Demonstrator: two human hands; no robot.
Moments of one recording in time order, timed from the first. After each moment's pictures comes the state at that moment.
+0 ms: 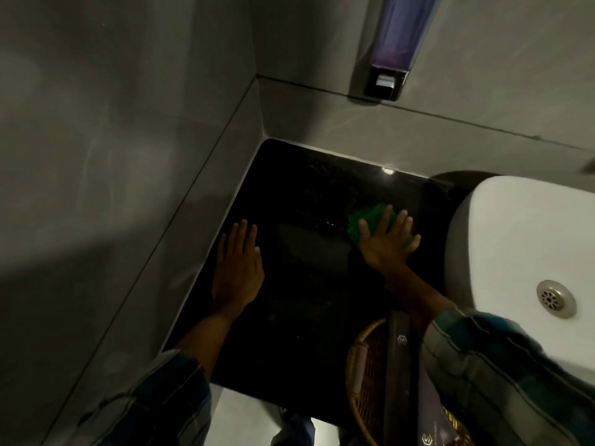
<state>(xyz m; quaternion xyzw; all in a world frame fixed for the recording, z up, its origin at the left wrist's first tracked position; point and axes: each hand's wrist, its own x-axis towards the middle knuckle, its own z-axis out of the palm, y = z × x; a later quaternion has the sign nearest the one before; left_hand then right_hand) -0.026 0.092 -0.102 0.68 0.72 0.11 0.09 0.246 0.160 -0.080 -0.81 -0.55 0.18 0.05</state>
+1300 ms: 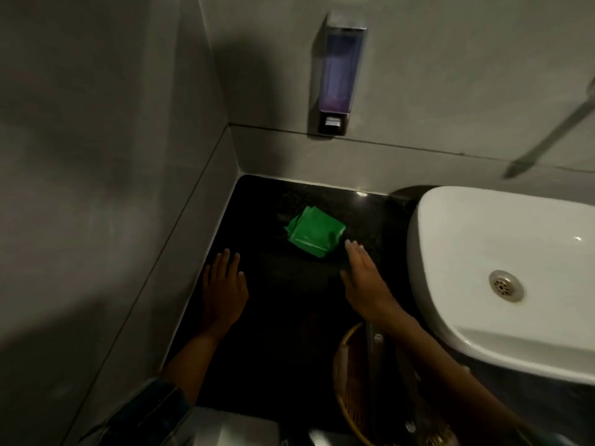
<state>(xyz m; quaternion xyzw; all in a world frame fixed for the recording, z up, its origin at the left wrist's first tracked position) -0.021 0.093 -0.070 0.67 0.71 0.13 0.17 0.250 0.071 0.006 -0.67 -0.67 0.29 0.17</state>
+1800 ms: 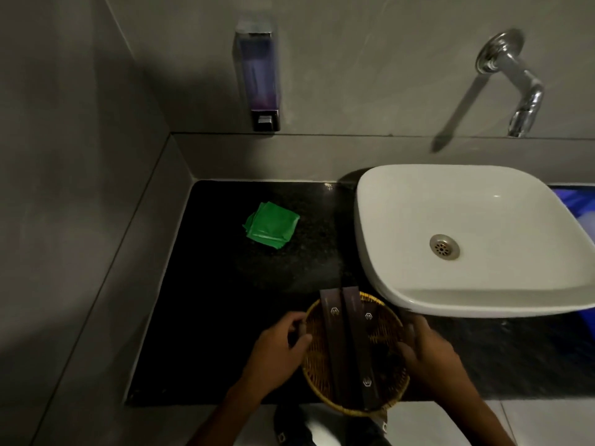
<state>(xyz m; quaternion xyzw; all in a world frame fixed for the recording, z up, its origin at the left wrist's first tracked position) 0.105 -0.037 -0.011 0.67 0.58 0.10 0.46 0.354 -0.108 0.044 -0.83 -0.45 0.33 0.05</state>
